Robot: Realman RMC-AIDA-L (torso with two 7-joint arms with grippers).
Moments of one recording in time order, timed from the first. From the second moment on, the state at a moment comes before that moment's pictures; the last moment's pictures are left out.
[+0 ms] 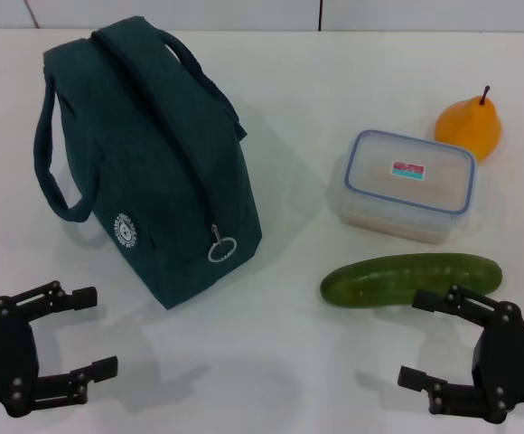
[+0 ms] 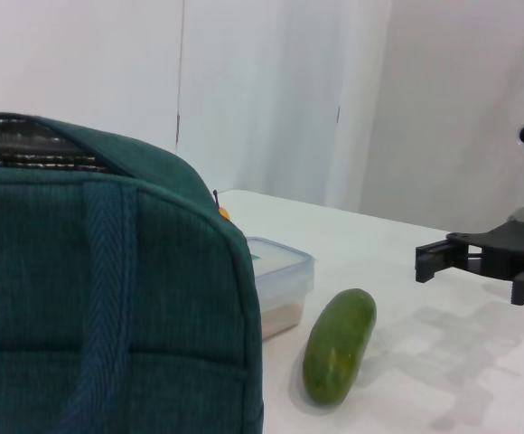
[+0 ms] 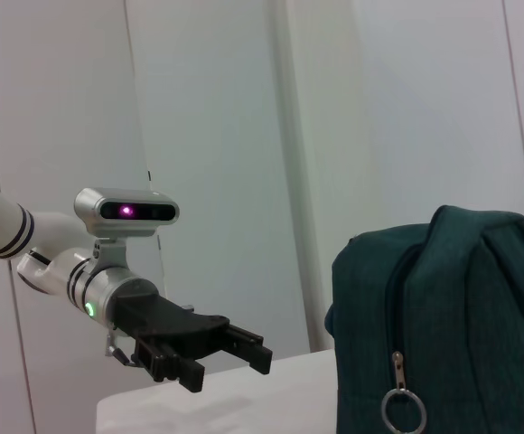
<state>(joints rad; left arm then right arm) -0.11 -2.03 0.59 0.76 1.98 1.91 -1.01 0.38 2.02 -0.83 -0.16 -1.76 -1.74 0.64</state>
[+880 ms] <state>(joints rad) -0.18 -1.98 0.40 0.77 1.84 1.91 -1.65 0.38 2.02 -0.83 -0.16 -1.68 -1.76 0.66</state>
